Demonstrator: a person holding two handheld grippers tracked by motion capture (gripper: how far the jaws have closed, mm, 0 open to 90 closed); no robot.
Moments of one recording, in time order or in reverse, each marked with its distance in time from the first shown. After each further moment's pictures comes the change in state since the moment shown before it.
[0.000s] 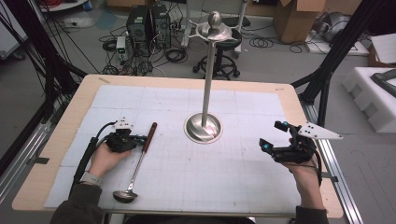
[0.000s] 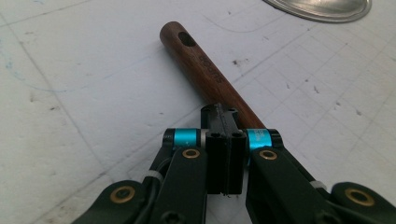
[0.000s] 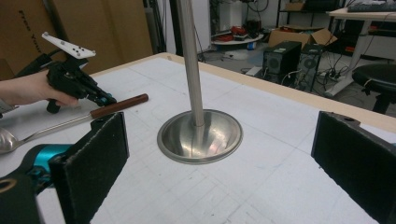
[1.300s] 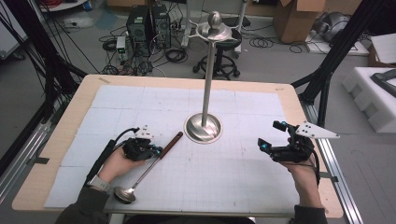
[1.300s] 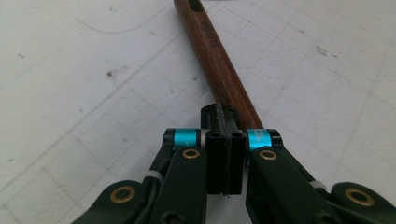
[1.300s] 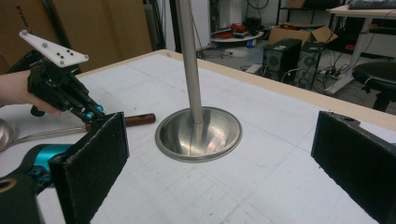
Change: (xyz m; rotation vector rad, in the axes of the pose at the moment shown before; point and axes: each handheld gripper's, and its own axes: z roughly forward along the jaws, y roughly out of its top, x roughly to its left) left arm -0.059 0.016 0.017 0.117 -0.093 0.176; right arm -0.002 -0.002 0.005 0.012 -0.002 -0.005
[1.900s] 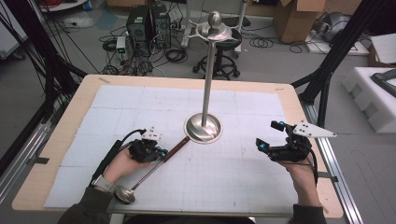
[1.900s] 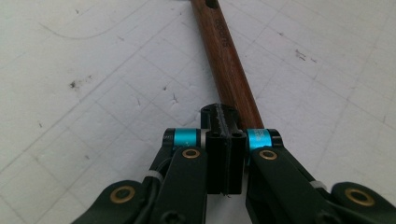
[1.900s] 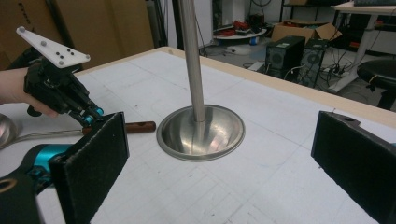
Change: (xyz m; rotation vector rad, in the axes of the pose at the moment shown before) left arm -0.015 0.011 0.008 0.040 -0.002 -0.002; right arm 0.000 -0.001 0.005 0.010 0.010 0.000
